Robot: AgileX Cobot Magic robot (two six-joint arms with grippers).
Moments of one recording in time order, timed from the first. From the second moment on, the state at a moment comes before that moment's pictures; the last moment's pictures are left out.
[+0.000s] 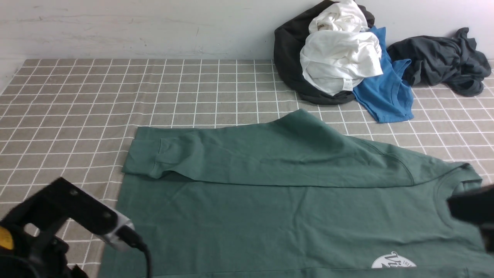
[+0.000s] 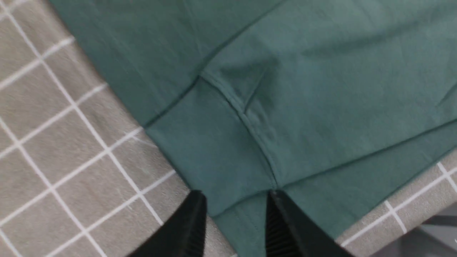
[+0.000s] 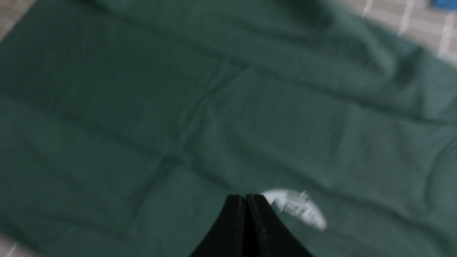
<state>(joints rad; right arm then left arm) 0.20 0.92 -0.82 0.42 1.10 -0.48 -0.31 1.05 -0.65 -0.20 1.02 0.32</state>
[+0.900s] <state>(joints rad) 0.37 1.02 -0.82 0.35 1.20 -0.49 -0.40 1.60 -0.72 -0.17 0.72 0.26</state>
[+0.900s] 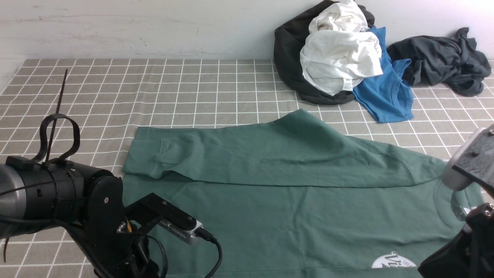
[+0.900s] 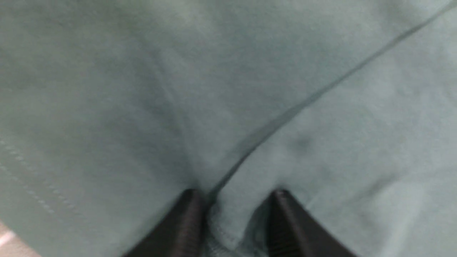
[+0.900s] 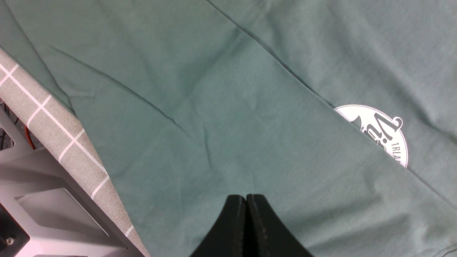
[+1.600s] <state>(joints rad) 0.37 1.02 -0.82 0.30 1.16 -0.48 -0.40 1.54 -1.06 -0.05 0.79 0.27</state>
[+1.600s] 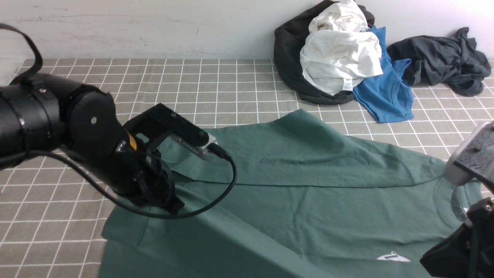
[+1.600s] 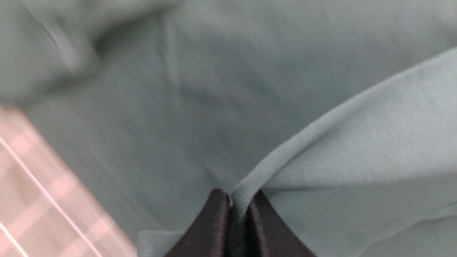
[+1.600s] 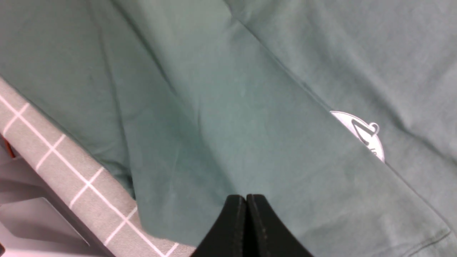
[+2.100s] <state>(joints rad) 0.37 1.02 -0.82 0.27 1.16 -0.46 -0.32 1.82 -1.20 -0.03 0.82 0.19</state>
